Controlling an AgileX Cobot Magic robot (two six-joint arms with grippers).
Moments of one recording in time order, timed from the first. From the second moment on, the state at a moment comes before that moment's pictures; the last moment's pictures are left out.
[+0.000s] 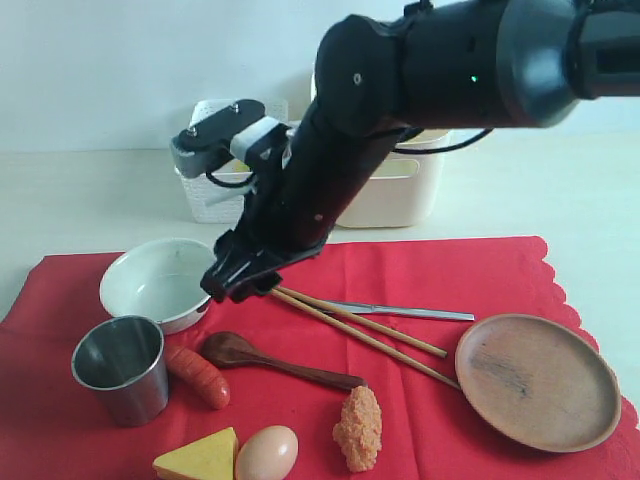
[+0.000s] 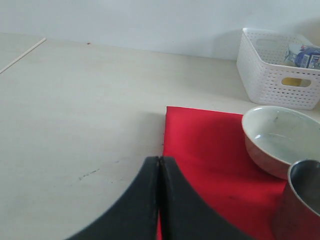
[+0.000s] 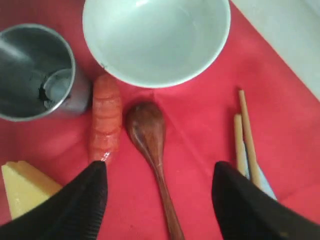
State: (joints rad) left arm 0.04 0.00 0.00 0.10 0.37 -0.17; right arm 0.76 1.88 -1.38 0.26 0.72 -0.35
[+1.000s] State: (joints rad) left arm 0.04 0.00 0.00 0.10 0.37 -0.17; right arm 0.94 2.04 -1.25 0.21 0.44 -0.15
